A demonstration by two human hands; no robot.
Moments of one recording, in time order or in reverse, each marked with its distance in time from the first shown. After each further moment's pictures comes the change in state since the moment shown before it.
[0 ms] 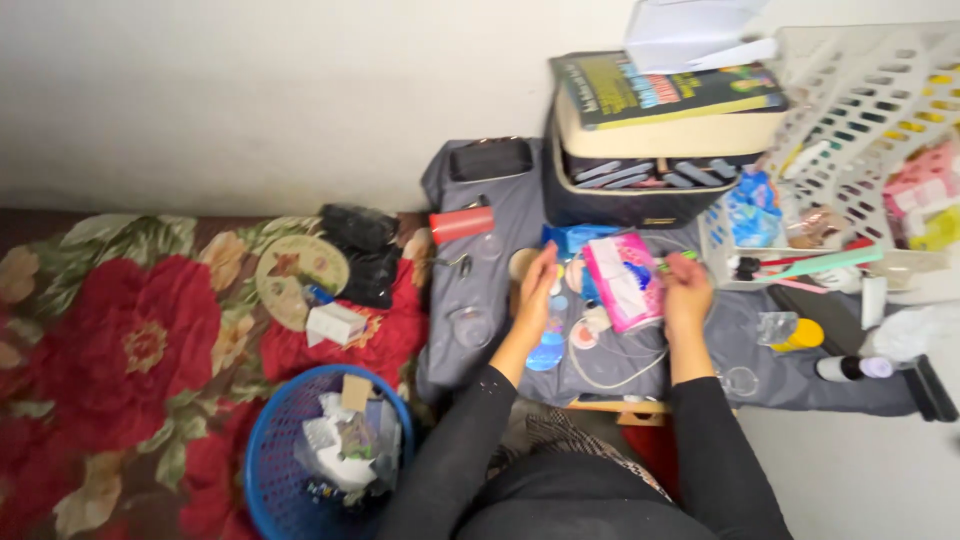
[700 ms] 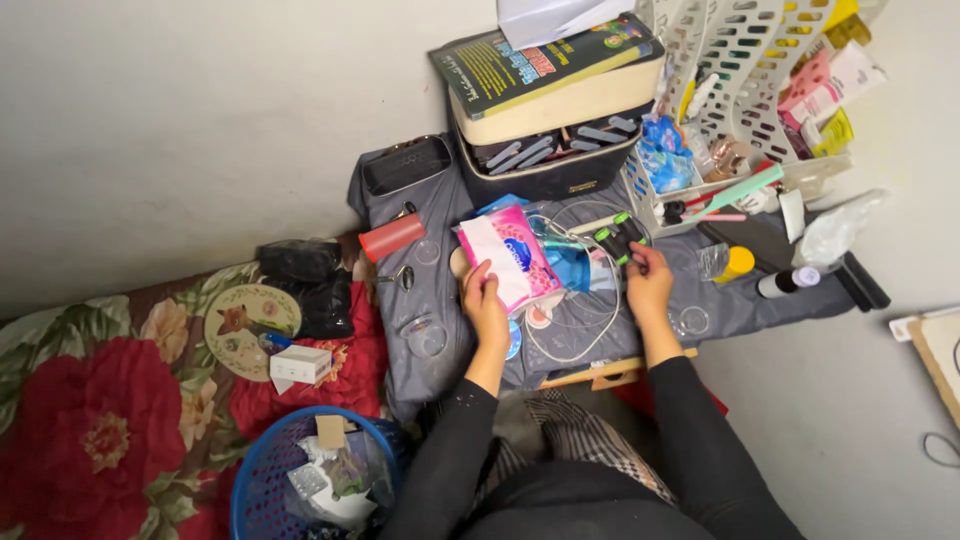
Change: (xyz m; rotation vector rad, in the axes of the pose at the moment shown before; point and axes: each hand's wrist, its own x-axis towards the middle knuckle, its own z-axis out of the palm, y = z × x) left_hand -0.027 -0.015 0.014 0.373 0.354 0.153; right_hand -0.034 0.025 -0.056 -0.342 0.091 -0.048
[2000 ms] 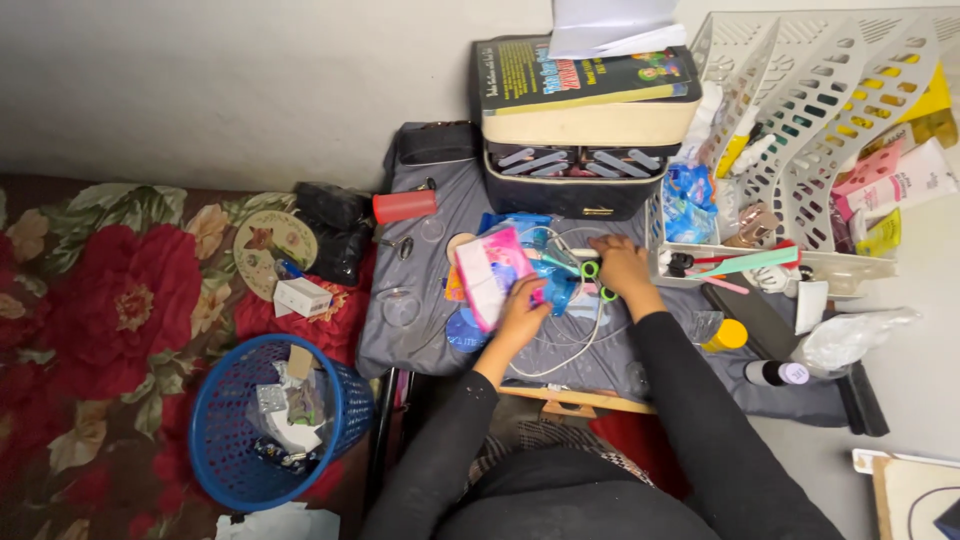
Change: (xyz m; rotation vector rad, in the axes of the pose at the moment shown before) left_hand -0.035 -0.070 0.066 0.472 -0.348 0.047; right_hand 0.112 0.002 0.034 -0.684 -0.585 -0.651
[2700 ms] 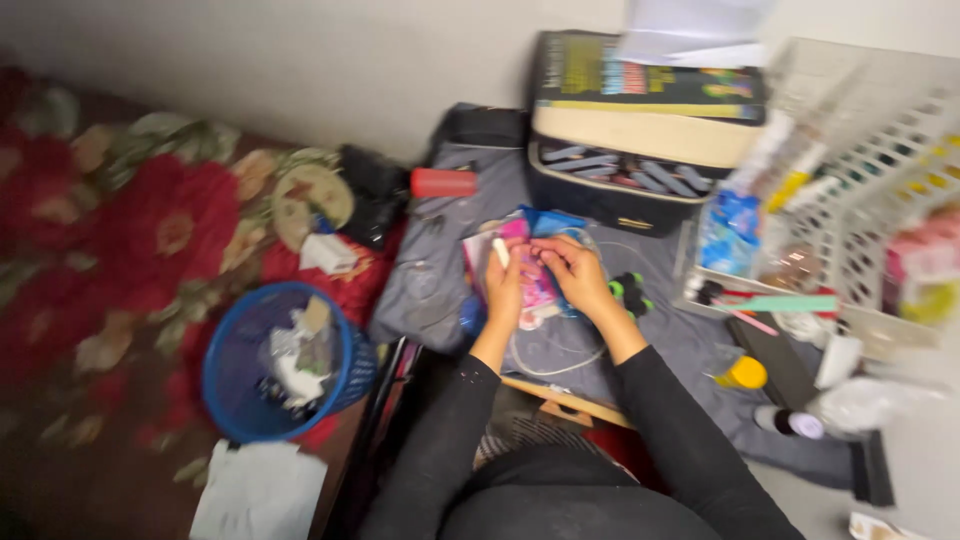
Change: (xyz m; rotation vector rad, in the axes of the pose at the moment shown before) left_hand 0.020 0.062 -0.047 -0.651 0.502 -0.069; right_hand 0.004 -0.114 -0.026 1.022 -0.050 -0.344
